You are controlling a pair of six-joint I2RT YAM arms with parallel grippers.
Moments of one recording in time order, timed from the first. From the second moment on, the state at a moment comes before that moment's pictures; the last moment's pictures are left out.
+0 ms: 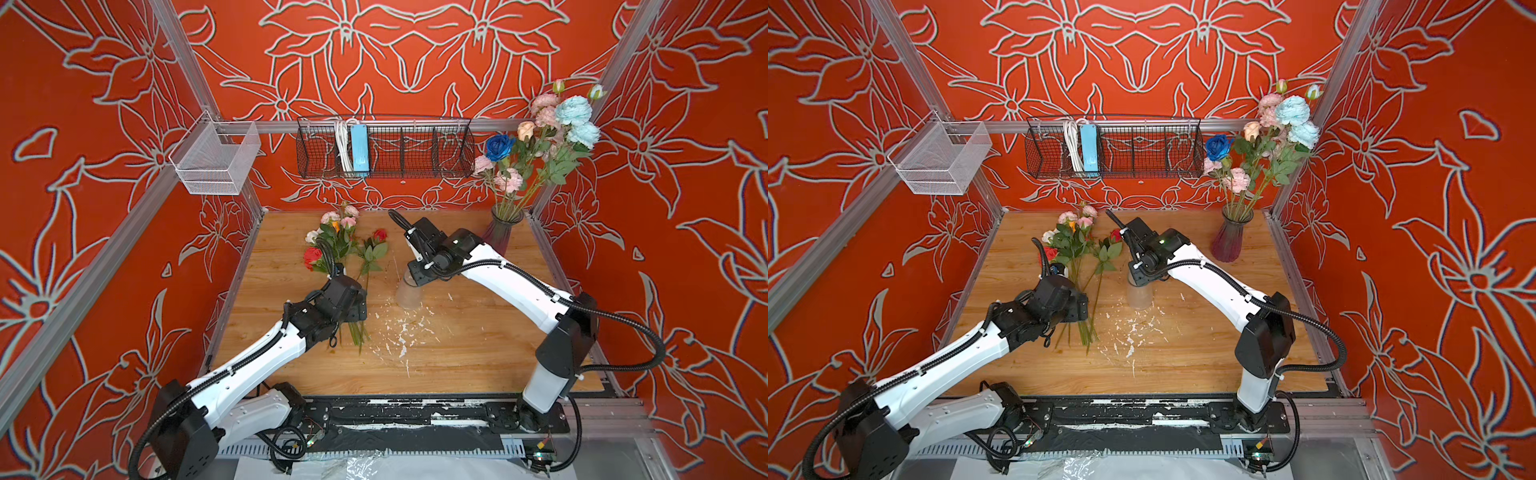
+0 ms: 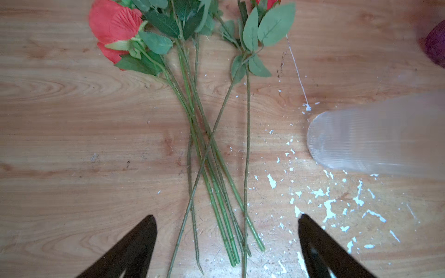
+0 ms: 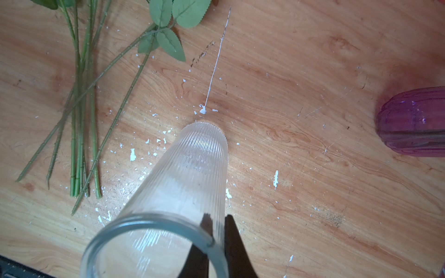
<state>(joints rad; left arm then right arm) -0.61 1.08 0.80 -0.63 -0.34 -0.58 0.74 1.75 1.71 -1.09 0.19 0.29</state>
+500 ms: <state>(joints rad) -0.61 1.18 0.87 -0.61 -0.30 -0.54 0.68 1.79 1.73 -1.02 0.19 0.31</state>
